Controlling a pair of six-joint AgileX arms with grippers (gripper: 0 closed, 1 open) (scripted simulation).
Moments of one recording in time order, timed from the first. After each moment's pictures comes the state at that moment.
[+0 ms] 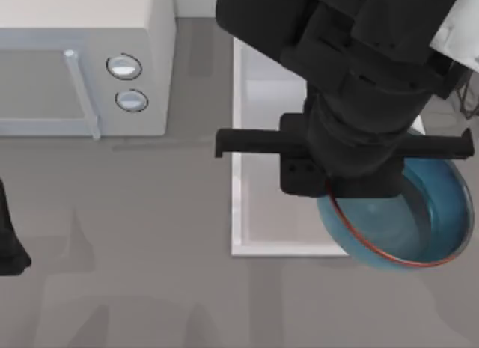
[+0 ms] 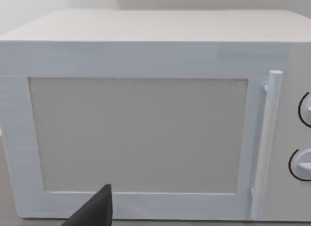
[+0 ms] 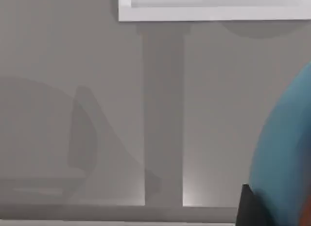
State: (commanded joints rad) left arm 0.00 0.00 0.00 0.00 0.00 0.00; right arm 0.95 1.74 1.88 -1.54 0.16 0.97
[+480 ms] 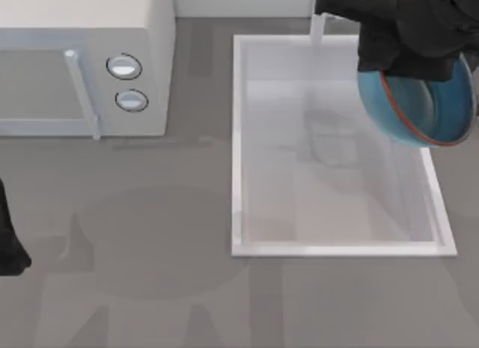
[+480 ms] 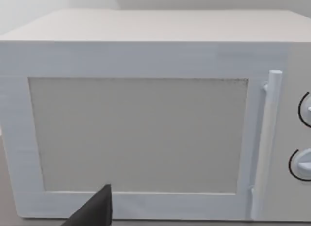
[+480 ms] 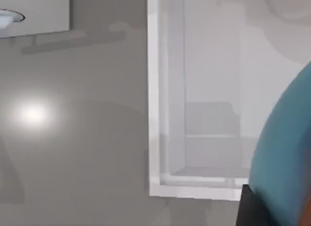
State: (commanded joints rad) left arm 0.00 0.00 0.00 0.00 0.00 0.00; right arm 0.55 1.62 1.71 -1.12 0.00 0.65
